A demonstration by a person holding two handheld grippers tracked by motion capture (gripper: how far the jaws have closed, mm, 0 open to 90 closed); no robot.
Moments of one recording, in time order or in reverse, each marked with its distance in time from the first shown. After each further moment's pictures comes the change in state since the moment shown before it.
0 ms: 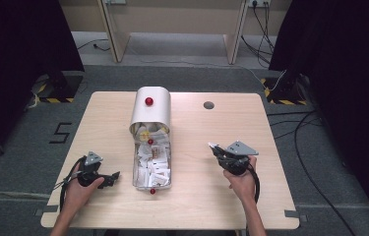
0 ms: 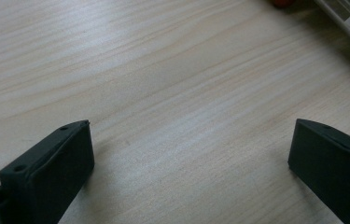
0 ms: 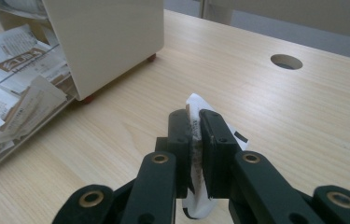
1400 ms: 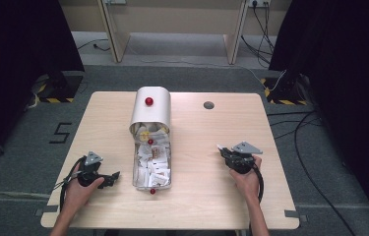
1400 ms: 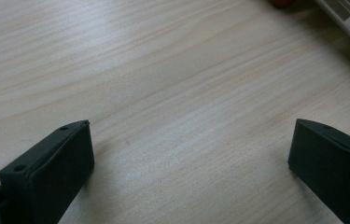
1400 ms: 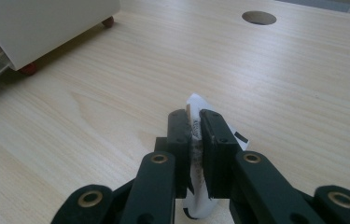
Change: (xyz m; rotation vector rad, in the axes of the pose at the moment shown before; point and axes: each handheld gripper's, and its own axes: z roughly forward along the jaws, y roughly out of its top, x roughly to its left) left arm 0.000 0.000 0.000 0.000 0.001 0.000; right arm -0.030 -0.027 0.013 0.073 -0.059 0.067
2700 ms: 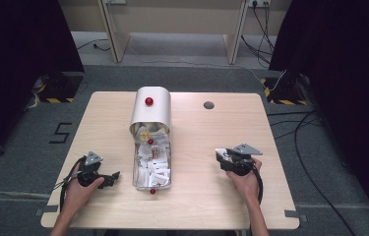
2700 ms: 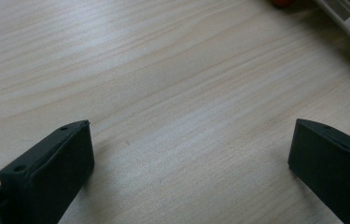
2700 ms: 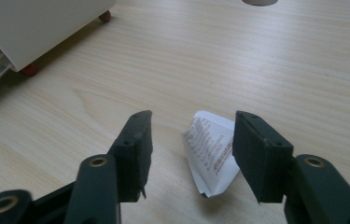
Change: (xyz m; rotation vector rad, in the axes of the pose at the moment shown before) left arm 0.000 0.000 0.000 0.000 0.000 0.000; right arm 0.005 -0.005 -0.001 0.025 -0.004 0.076
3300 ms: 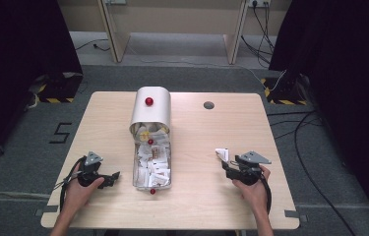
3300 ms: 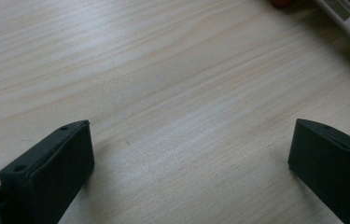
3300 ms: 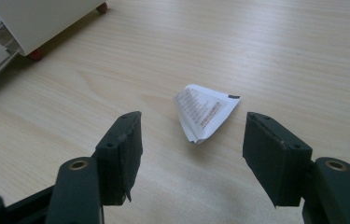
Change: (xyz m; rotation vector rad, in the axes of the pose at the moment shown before) left arm 0.000 0.000 0.000 0.001 -0.001 -0.001; right arm 0.001 -0.015 -0.032 0.009 -0.029 0.009
